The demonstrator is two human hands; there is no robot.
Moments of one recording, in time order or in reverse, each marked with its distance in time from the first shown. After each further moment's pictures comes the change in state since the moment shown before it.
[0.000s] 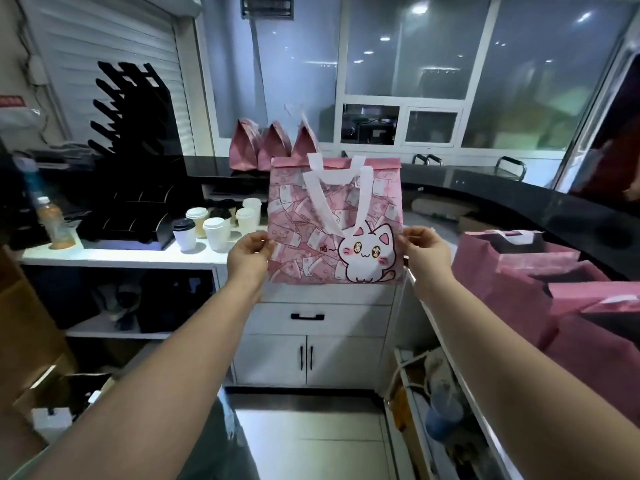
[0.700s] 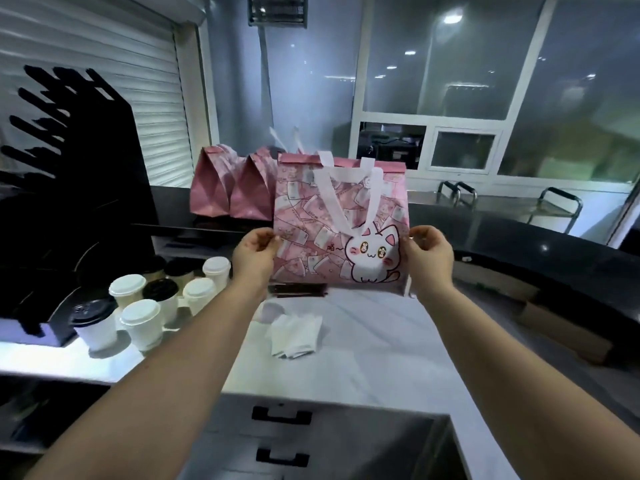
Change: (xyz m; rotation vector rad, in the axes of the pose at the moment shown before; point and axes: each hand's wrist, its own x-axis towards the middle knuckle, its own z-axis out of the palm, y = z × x) left_hand 0.412 -0.047 0.236 -0.005 0.029 0.165; right_hand 0.465 0.054 0.123 -0.186 0.056 -0.194
